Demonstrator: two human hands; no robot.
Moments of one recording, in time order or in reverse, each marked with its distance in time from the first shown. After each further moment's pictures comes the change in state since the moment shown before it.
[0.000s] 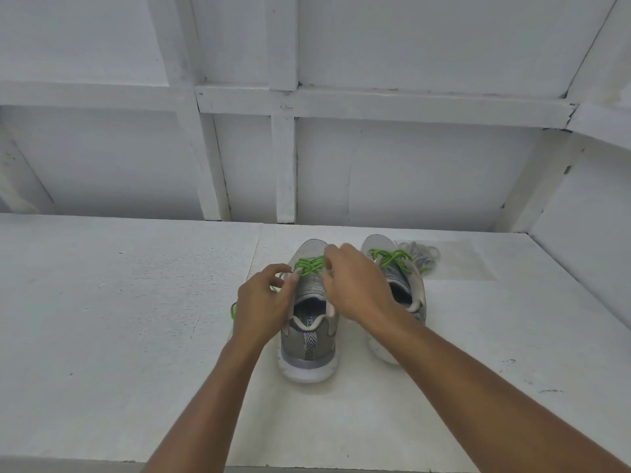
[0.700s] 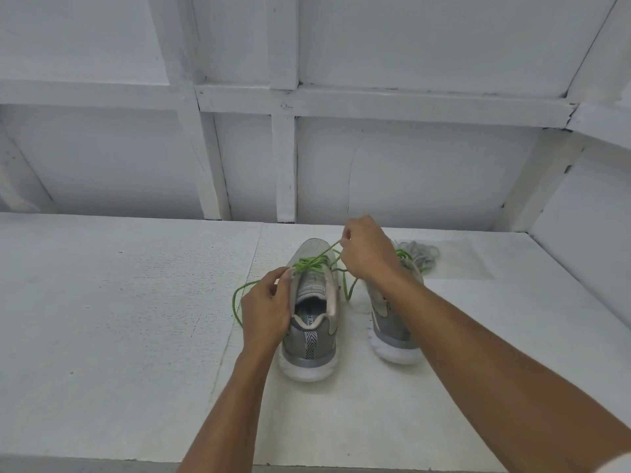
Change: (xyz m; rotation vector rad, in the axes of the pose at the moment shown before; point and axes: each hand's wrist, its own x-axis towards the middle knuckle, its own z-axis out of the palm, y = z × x) left_hand -0.009 -0.005 0.016 -0.212 0.098 -0.121; right_hand 0.050 0.031 -0.002 0.095 -0.052 0.220
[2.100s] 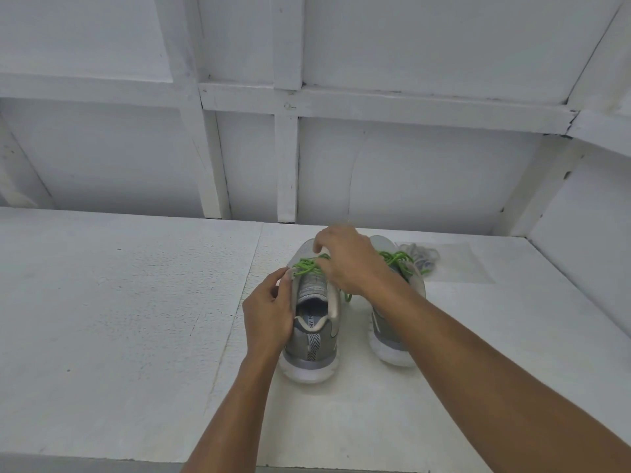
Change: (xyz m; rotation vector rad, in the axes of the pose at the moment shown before) left_hand -0.008 0.002 0.003 -0.088 0.044 -0.020; right_hand -0.013 -0.019 0.004 -0.137 -0.109 -0.326
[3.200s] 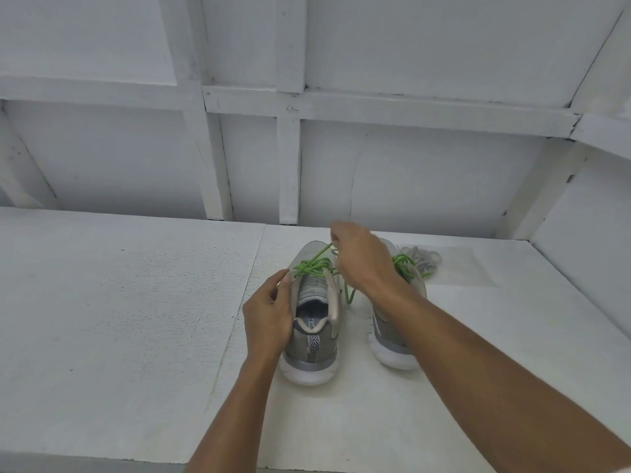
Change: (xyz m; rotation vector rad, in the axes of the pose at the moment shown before) left_hand -0.002 0.000 0.000 -0.051 0.011 -0.002; right_hand -0.004 0.006 -0.005 0.017 0.170 0.094
